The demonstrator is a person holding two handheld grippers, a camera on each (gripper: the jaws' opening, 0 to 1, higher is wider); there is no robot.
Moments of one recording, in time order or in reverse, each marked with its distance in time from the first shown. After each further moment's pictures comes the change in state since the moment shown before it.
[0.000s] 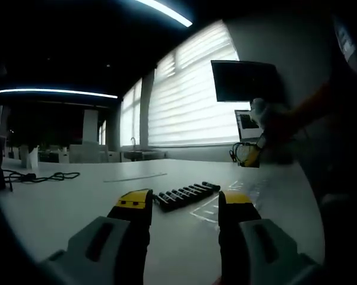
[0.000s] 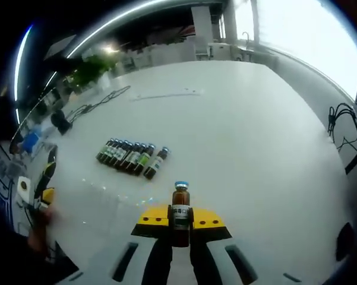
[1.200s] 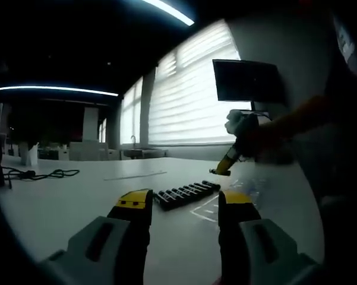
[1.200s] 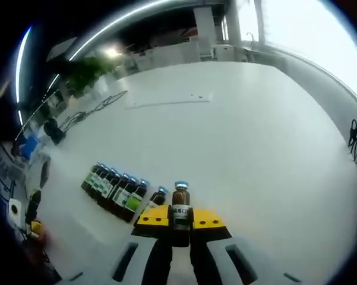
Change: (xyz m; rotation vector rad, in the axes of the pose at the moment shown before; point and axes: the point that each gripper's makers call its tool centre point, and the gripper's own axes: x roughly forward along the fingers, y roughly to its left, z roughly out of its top) left arm 0.001 0.001 -0.002 -0.016 0.006 0.004; right arm 0.076 0.014 0.063 -0.010 -0.028 0.051
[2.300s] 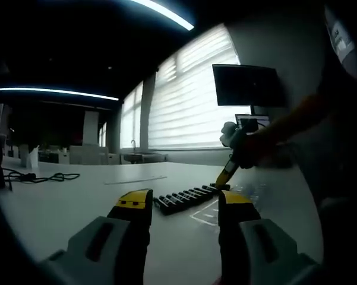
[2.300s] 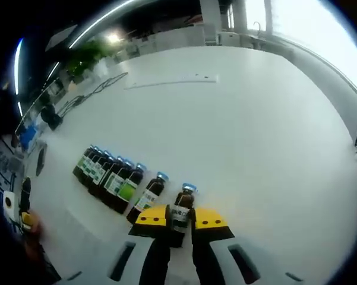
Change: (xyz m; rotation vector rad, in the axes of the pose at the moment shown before) left arm -0.002 0.000 0.007 0.003 -0.031 -0.004; right arm 0.025 0.003 -0.026 -0.051 0.119 -0.003
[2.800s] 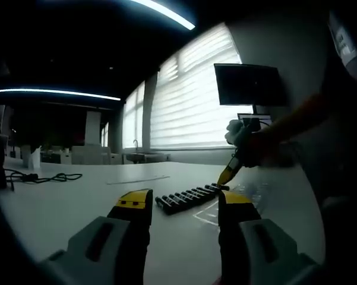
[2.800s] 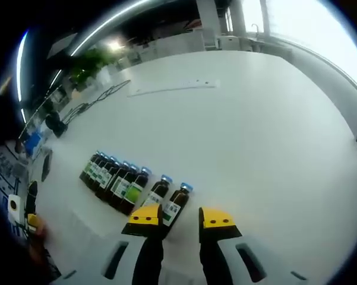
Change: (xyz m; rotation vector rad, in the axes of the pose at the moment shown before) left arm -0.001 0.004 0.000 0.004 0.000 0.022; right arm -0.005 0.005 0.004 0.038 -0.039 0.038
